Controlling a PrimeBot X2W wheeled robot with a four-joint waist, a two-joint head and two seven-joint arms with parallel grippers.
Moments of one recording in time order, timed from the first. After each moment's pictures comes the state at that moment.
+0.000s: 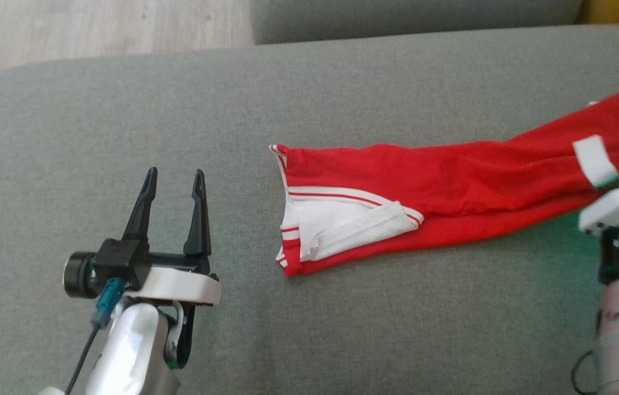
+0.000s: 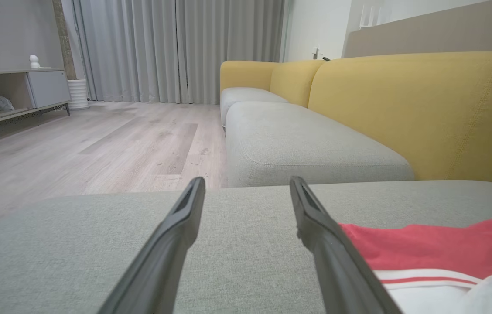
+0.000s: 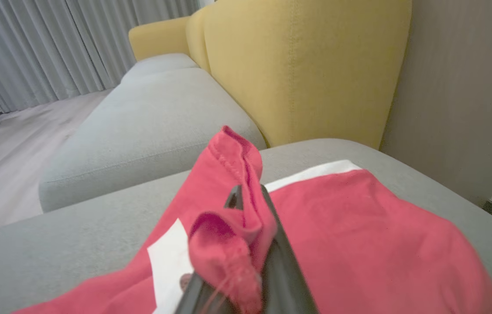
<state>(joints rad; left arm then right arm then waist) -0.28 0.06 -0.21 0.34 -0.19 0.02 -0.25 -0.54 -0.07 -0.50 0.72 -0.09 0.13 -0.17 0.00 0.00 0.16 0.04</state>
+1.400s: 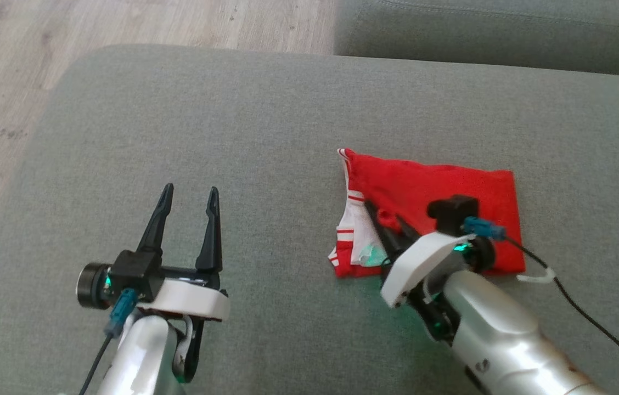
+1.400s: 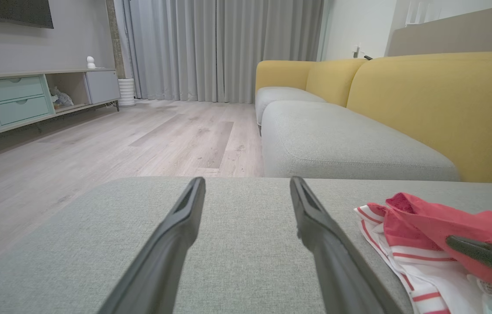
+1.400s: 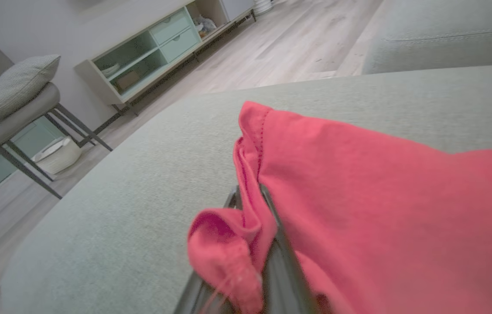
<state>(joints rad) -0.25 0.05 -0.23 0.37 -0.18 0.00 -0.25 -0.56 -0.06 0.74 0.86 0.71 0.13 -0.21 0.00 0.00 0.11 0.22</state>
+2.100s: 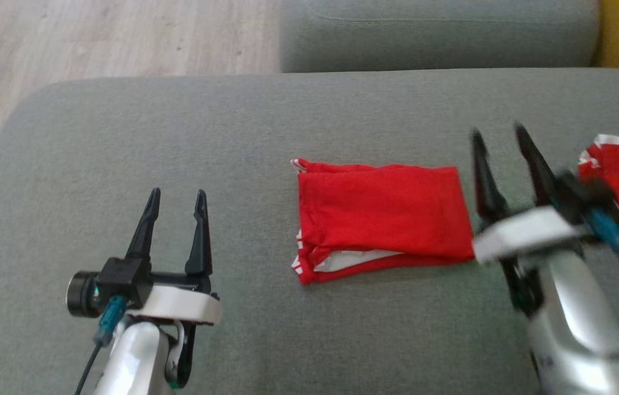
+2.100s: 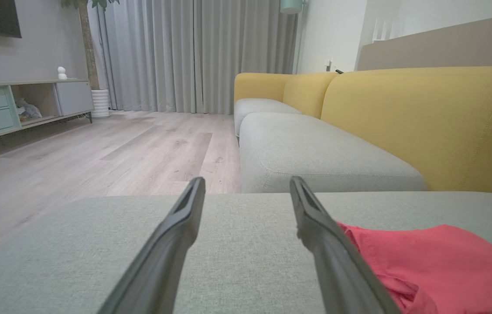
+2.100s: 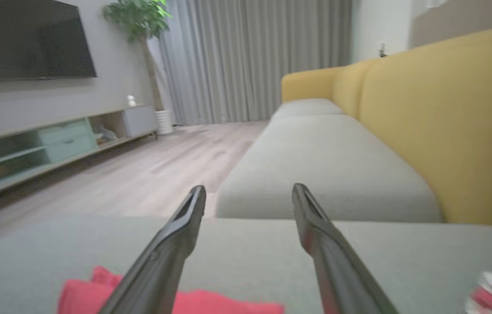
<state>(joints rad) -0.23 0.05 -0.19 0.35 -0.18 0.00 -0.25 -0.46 -0.06 0.14 0.54 0.18 0.13 -0.26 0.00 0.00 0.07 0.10</state>
